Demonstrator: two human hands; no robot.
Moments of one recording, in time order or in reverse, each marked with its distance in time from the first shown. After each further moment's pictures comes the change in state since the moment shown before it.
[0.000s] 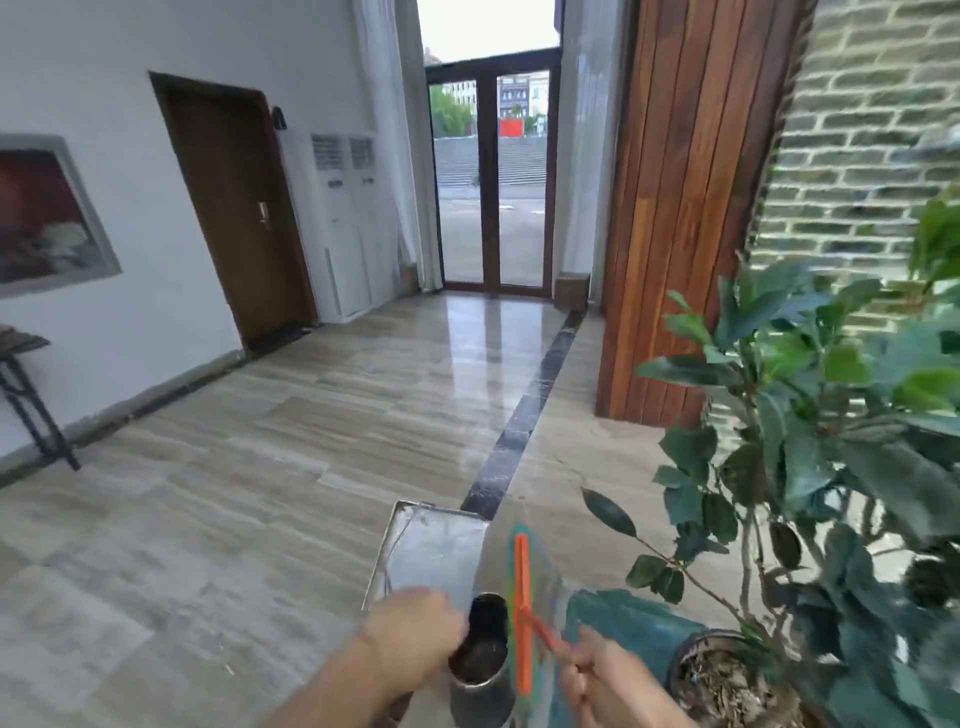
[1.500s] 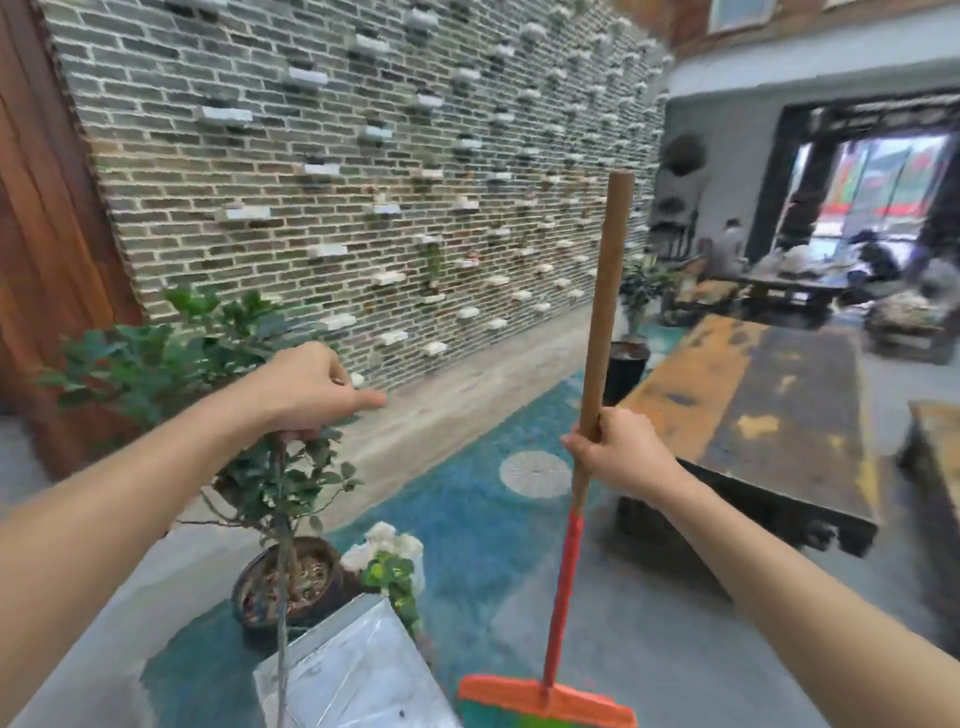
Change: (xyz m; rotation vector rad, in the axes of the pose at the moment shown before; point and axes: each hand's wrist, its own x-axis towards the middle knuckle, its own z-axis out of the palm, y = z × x) left_hand -0.440 0.260 -0.297 -0.538 0.278 0.873; right_hand -0.745 0.269 0.043 -0.744 1.721 -0.393
